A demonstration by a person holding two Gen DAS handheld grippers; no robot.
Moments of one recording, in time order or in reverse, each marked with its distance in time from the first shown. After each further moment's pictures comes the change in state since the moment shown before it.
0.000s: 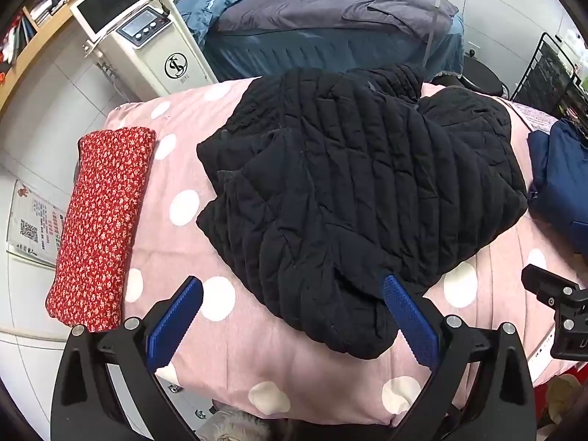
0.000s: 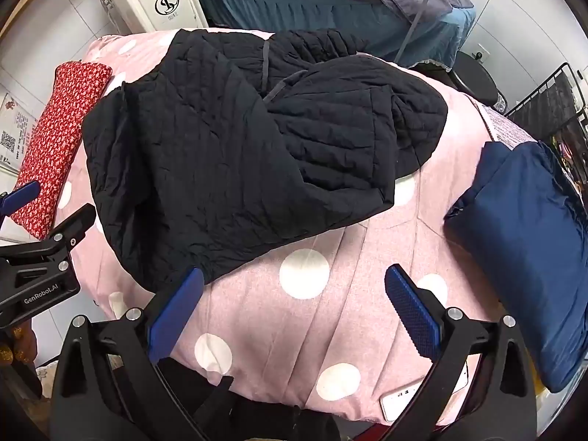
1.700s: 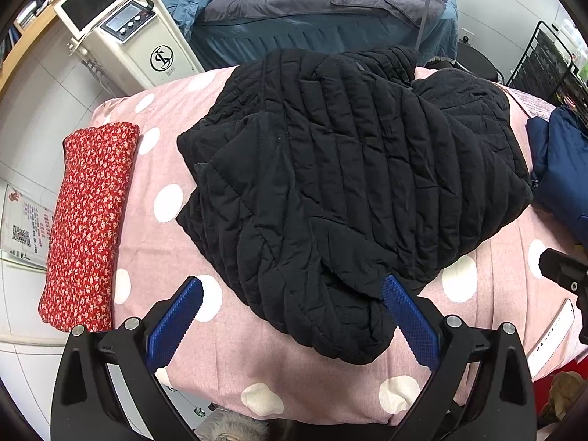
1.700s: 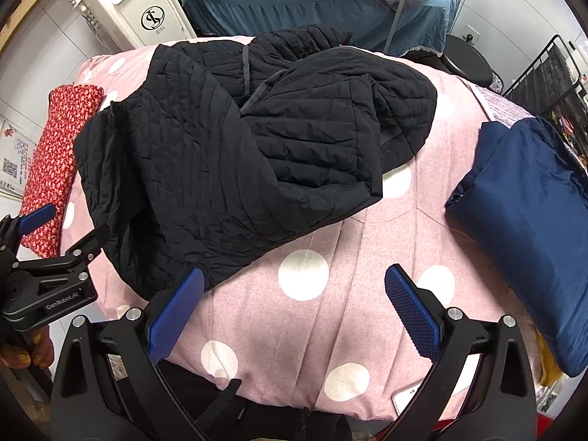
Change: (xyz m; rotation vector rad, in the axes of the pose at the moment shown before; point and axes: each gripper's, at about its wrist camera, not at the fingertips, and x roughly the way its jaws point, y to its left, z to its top) left arm 0.023 -0.014 0.006 0.031 0.047 -0.028; right arm 0.004 -0.020 0.002 0.090 -0.002 0.037
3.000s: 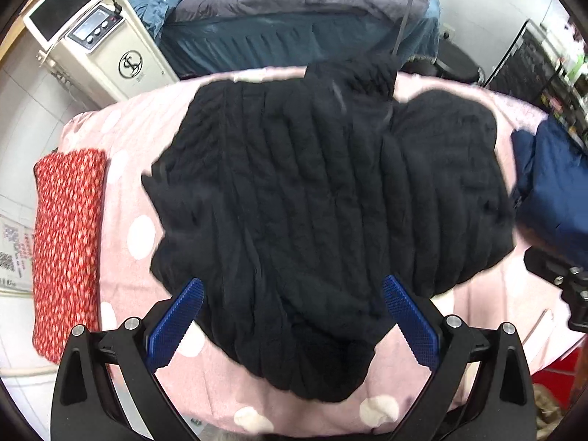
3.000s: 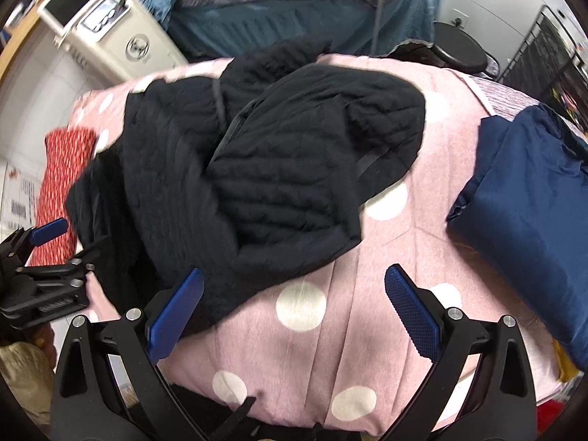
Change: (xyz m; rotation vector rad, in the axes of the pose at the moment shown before) left arm 0.007 -0.004 0.070 0.040 0.017 -0.106; right arm 0.009 -0.045 0.038 0.131 -0.040 0.061
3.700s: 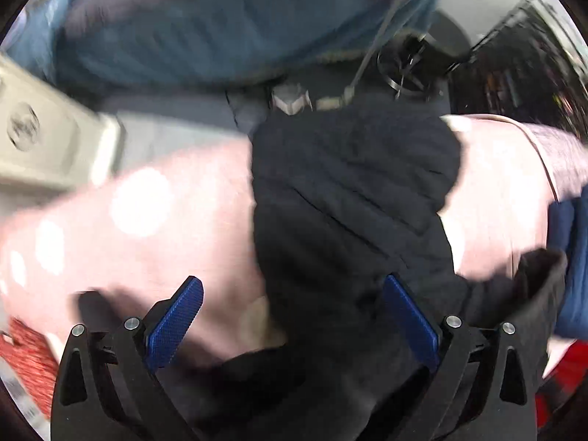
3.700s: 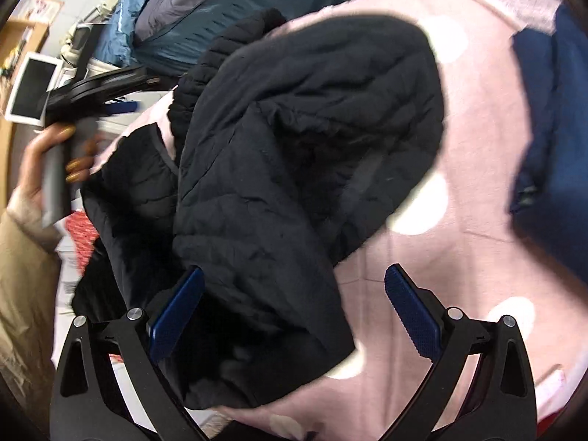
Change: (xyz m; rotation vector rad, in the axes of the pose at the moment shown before) left arm 0.236 -0.031 0.280 0.172 0.273 -0.179; right arm 0.108 -0.070 0.051 0.322 0.120 0.273
